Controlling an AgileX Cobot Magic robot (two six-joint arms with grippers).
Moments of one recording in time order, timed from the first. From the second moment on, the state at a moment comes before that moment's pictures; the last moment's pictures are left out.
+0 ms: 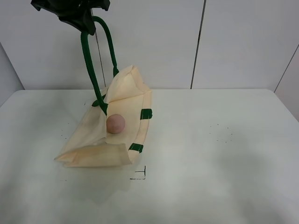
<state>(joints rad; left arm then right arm) -0.37 1.85 -2.13 0.05 1.17 -0.12 0.00 0.07 -0.50 0.06 1.03 -0.05</state>
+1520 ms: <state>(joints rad) -0.32 2.26 -2.12 0.09 1.16 -0.12 0.00 0.00 -0.50 0.07 1.03 -0.05</state>
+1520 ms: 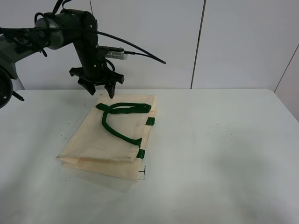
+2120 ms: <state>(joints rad) -0.04 2.22 -2.06 0.09 1.17 -0.11 0.00 0.00 -0.50 0.07 1.03 -0.05</state>
